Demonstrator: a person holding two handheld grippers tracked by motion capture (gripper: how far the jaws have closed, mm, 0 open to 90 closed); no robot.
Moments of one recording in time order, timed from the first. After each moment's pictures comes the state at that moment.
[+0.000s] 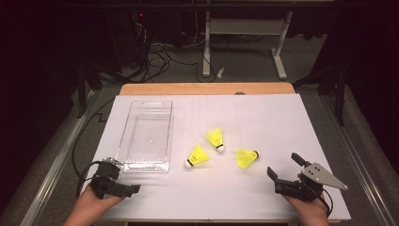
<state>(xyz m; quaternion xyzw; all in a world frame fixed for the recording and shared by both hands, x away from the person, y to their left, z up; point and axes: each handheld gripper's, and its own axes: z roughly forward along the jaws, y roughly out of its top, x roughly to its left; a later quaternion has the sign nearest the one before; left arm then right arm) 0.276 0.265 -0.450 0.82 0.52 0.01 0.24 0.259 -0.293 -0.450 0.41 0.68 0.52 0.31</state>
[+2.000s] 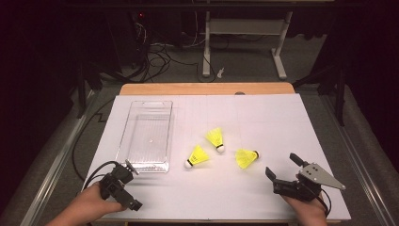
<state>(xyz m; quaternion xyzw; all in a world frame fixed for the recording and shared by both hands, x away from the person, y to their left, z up) 0.278 0.228 -0.435 0.90 0.42 -0.10 0.07 0.259 -0.289 -0.451 0.41 0.69 0.51 0.31</state>
